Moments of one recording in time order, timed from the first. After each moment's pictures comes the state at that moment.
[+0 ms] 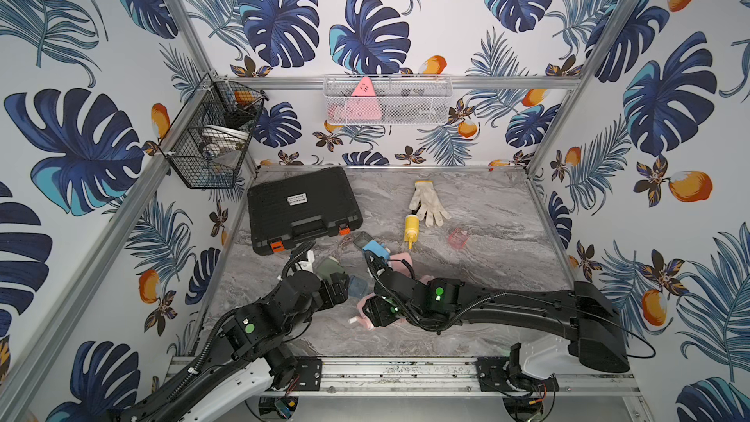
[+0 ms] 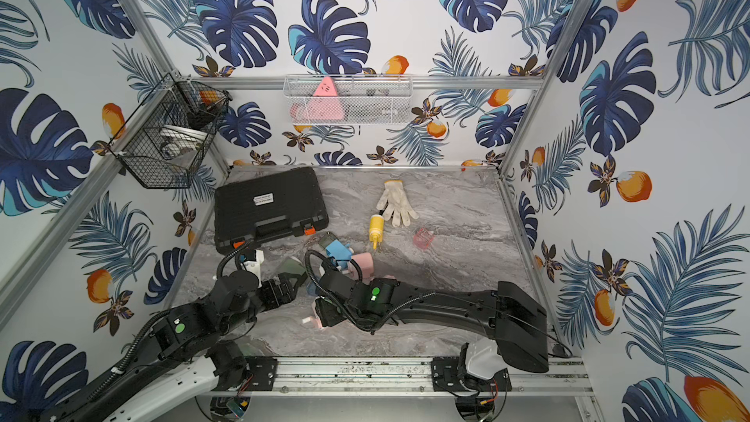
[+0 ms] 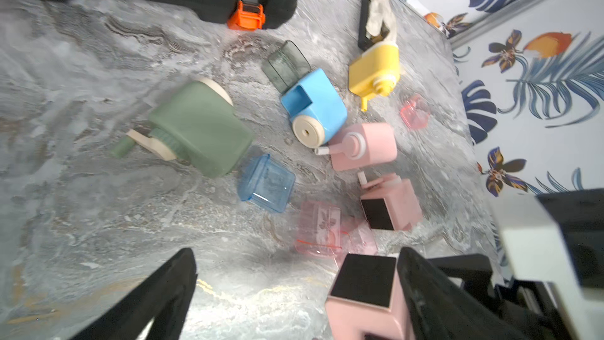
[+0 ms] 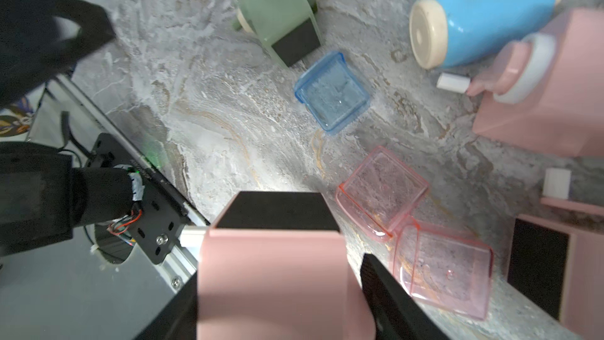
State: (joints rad) left arm -0.74 0.56 0.62 -0.75 -0.20 -0.92; right arm 1.27 1.47 1.05 -0.46 0.13 0.67
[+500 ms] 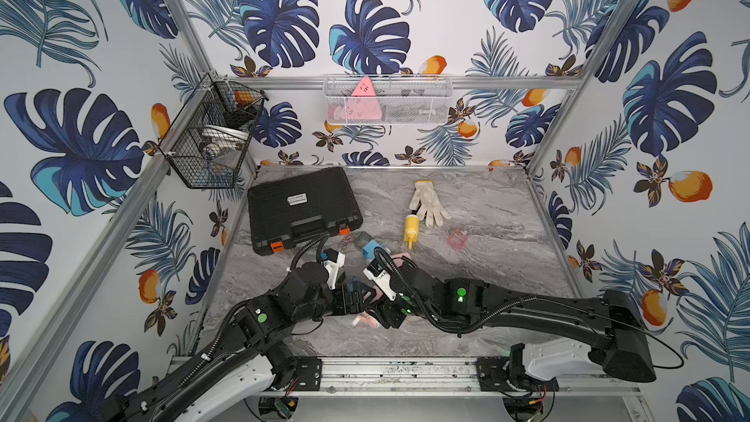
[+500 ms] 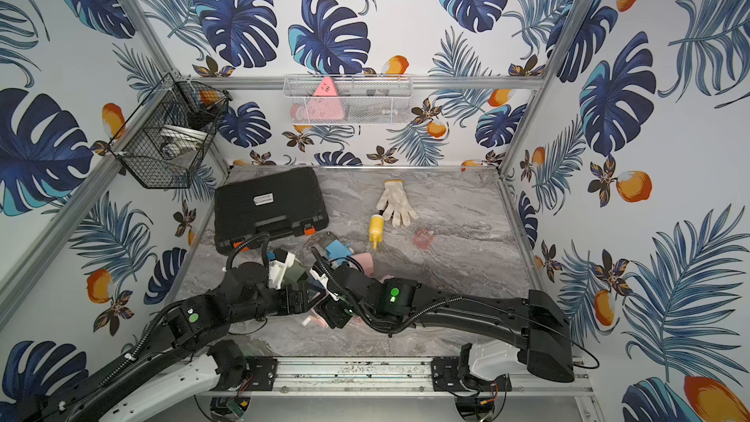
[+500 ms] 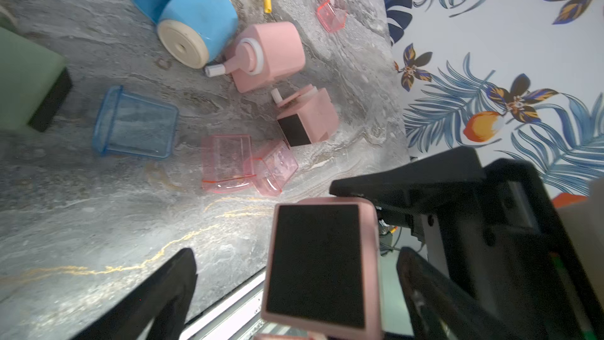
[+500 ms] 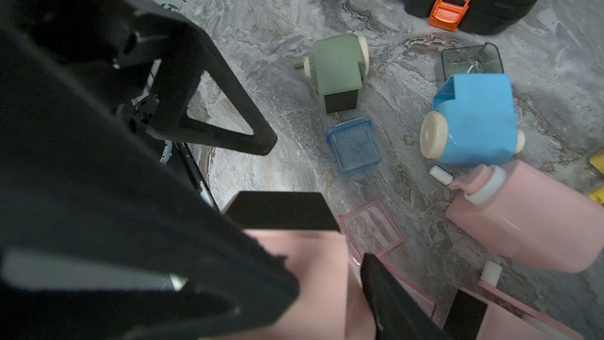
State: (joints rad) left arm -0.74 0.65 0.64 -0.62 0.22 -0.89; right arm 1.27 1.35 1.03 -0.42 0.09 0.31
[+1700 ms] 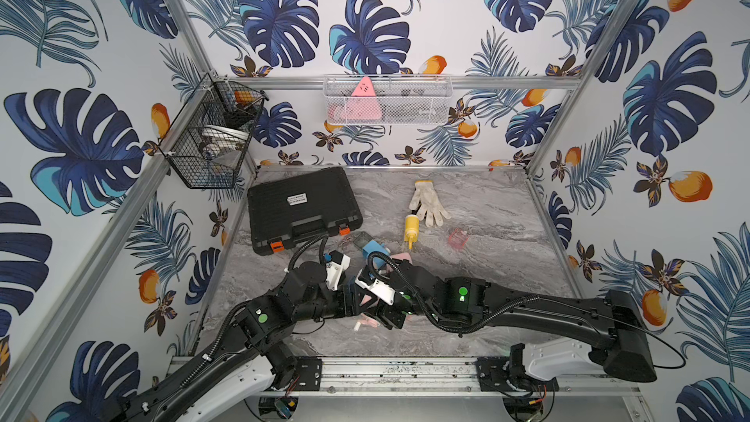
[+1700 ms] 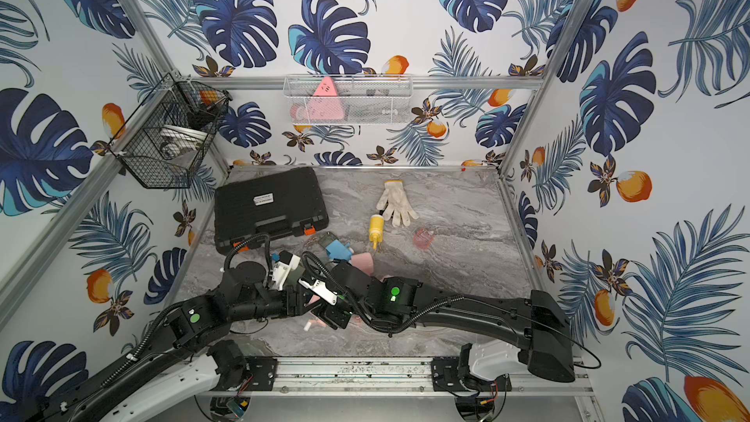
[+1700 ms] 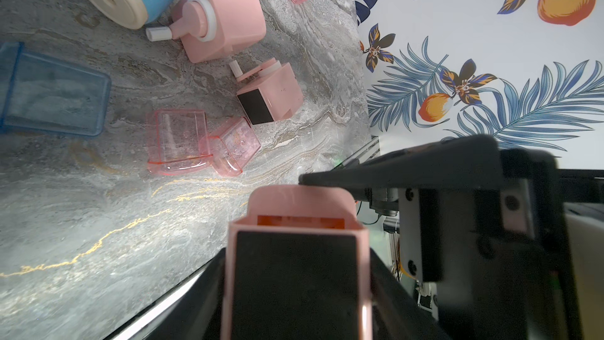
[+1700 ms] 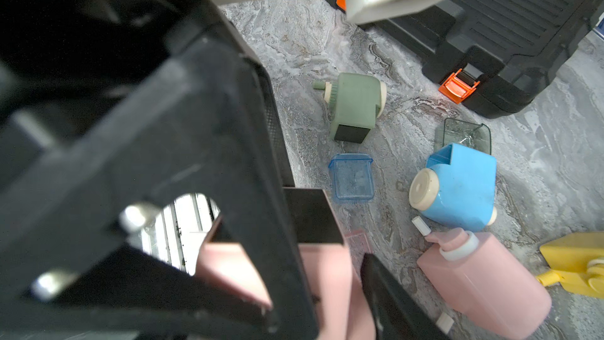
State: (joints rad) left arm -0.73 0.64 0.62 -0.56 0.36 -0.97; right arm 1.27 1.36 1.06 -0.41 0.08 0.05
